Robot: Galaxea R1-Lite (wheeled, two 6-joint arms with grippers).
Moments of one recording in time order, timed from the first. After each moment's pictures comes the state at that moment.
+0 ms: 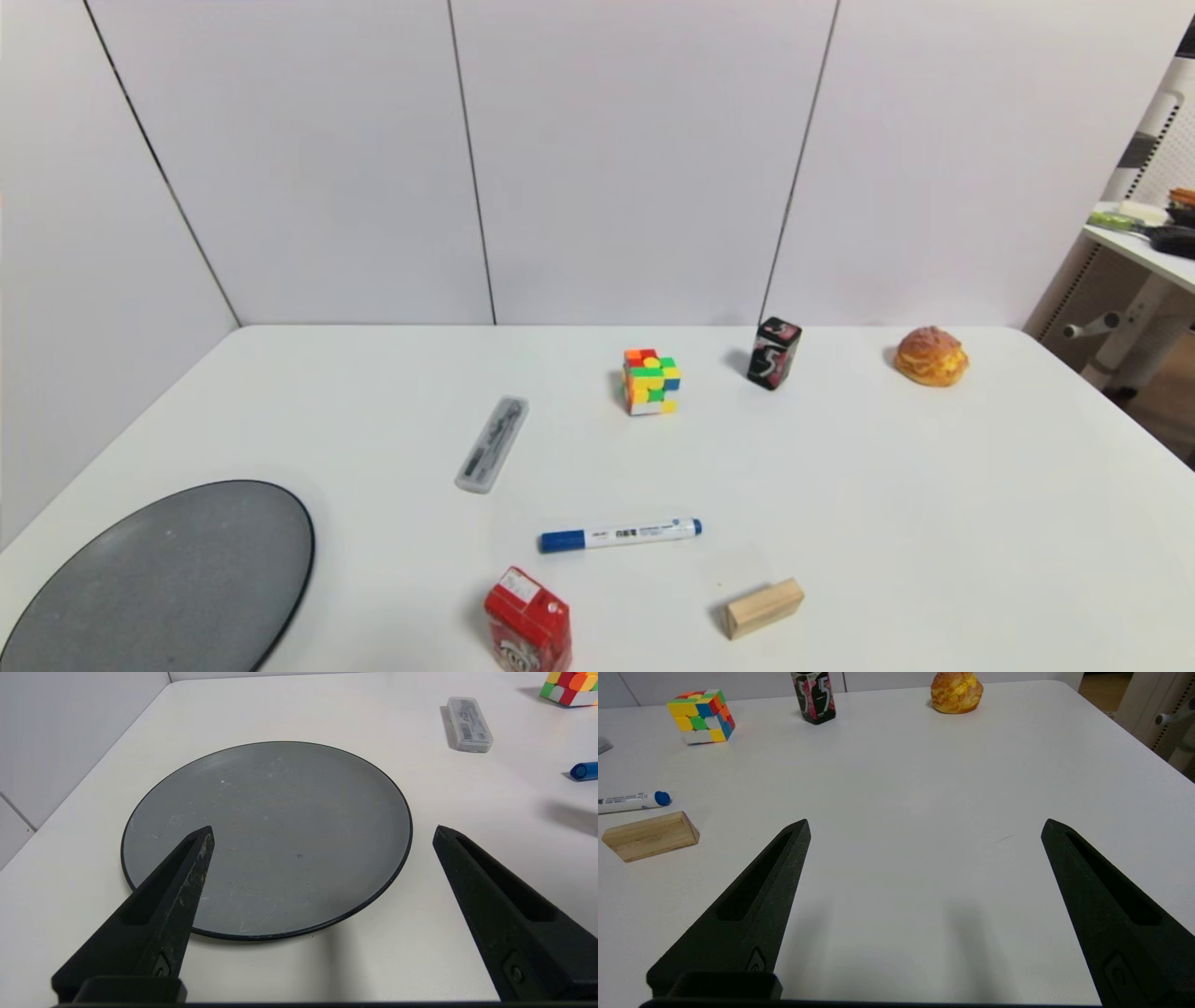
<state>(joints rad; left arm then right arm) 0.00 0.00 0.00 -0.01 0.00 0.02 0.00 0.00 0.00 0.00 -0.02 0.05</state>
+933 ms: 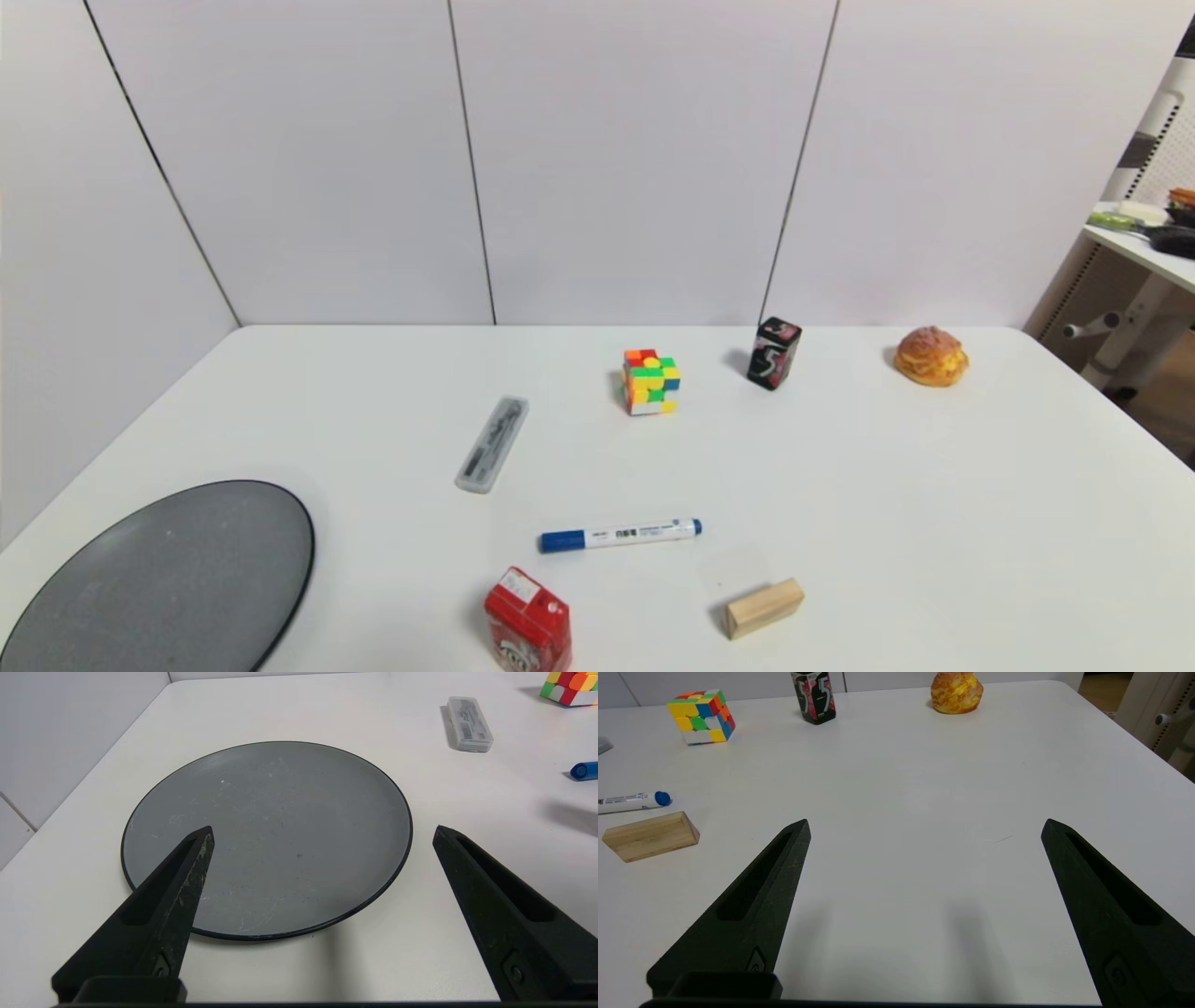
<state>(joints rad) 0.00 0.00 0.00 -0.01 0.00 0.02 0.00 0.00 0.00 0.00 -0.02 0.05</state>
